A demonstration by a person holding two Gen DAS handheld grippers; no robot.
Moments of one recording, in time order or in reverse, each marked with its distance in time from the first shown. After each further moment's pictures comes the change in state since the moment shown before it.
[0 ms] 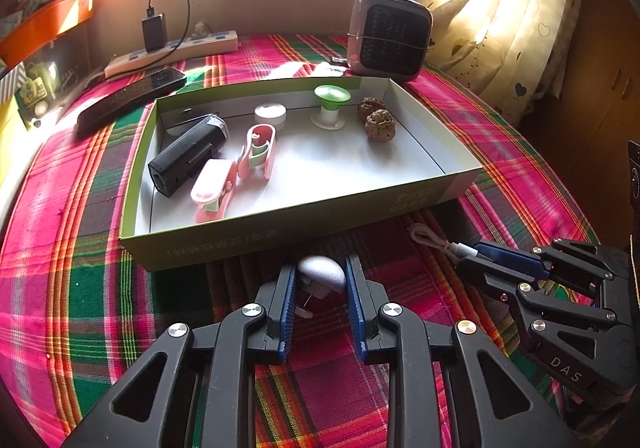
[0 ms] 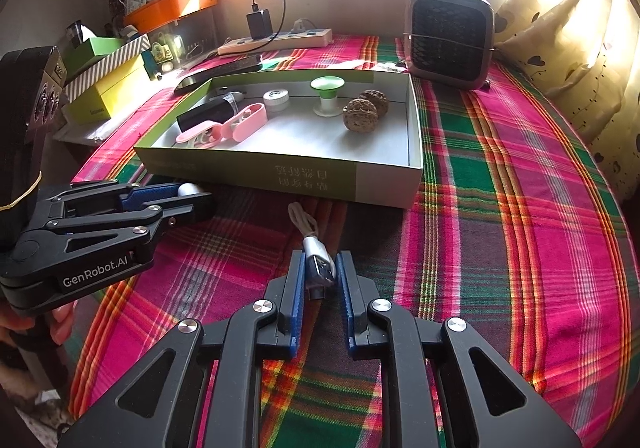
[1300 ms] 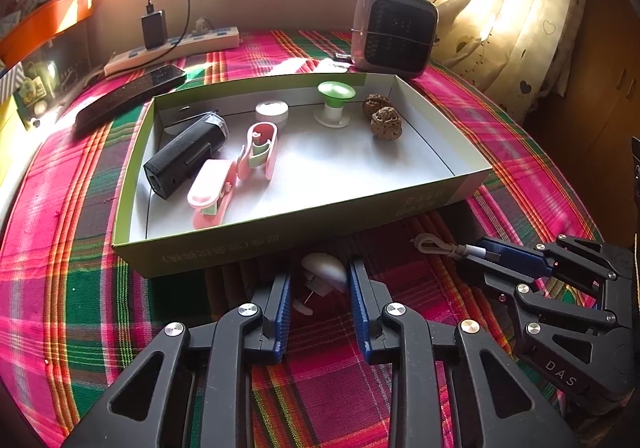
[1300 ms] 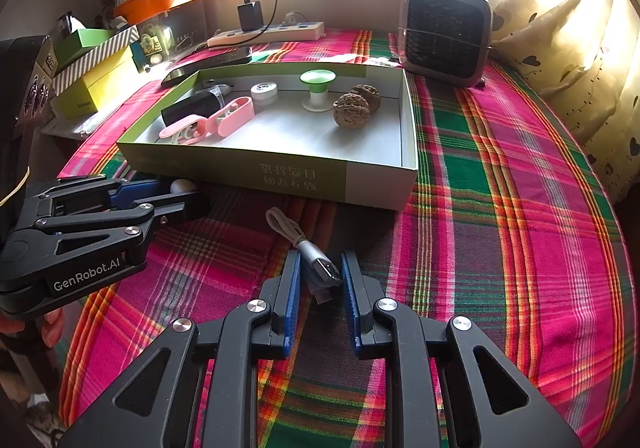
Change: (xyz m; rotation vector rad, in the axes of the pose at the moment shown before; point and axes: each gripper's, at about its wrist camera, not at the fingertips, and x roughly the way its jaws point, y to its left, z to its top) left arm 0.007 0.000 0.003 -0.005 0.012 0.013; right arm 0.009 0.000 0.004 -0.014 0.024 -0.054
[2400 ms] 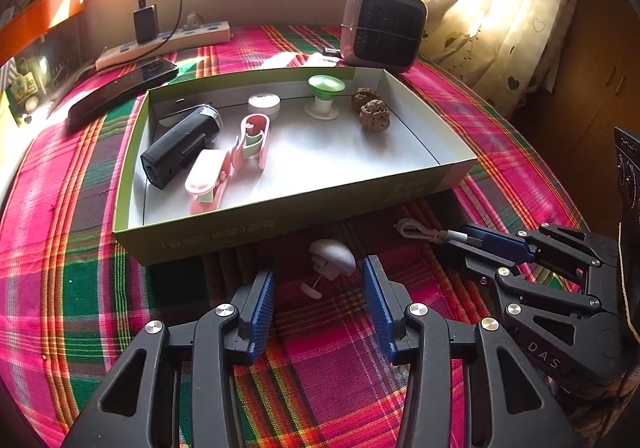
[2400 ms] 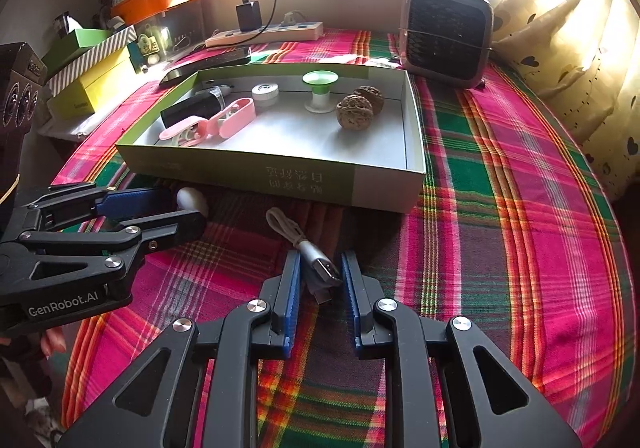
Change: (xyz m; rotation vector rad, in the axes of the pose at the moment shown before) left arm -0.005 0.001 -0.004 0.008 0.020 -0.045; right arm 0.002 0.004 0.002 0.005 0.000 -0.012
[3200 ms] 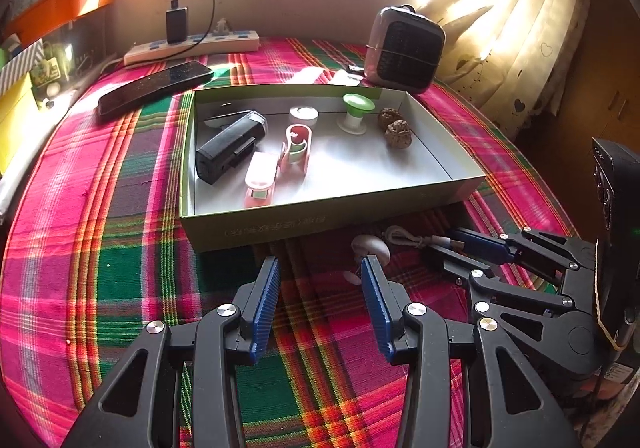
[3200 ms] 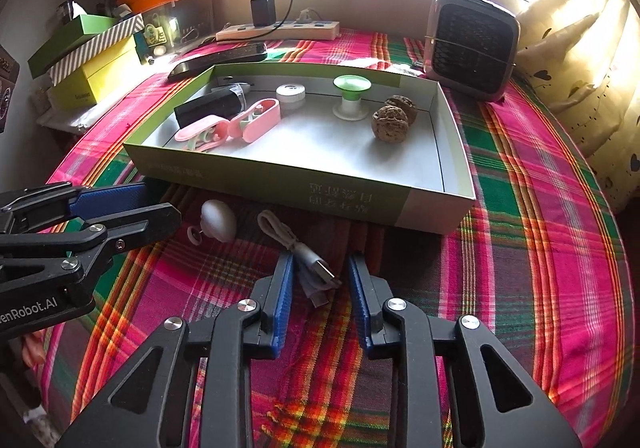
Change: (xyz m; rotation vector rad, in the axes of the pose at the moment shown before) left arm -0.024 0.025 -0.007 -0.063 -0.047 -0.007; right arm 0.011 0.025 0.010 -0.036 0.006 -0.009
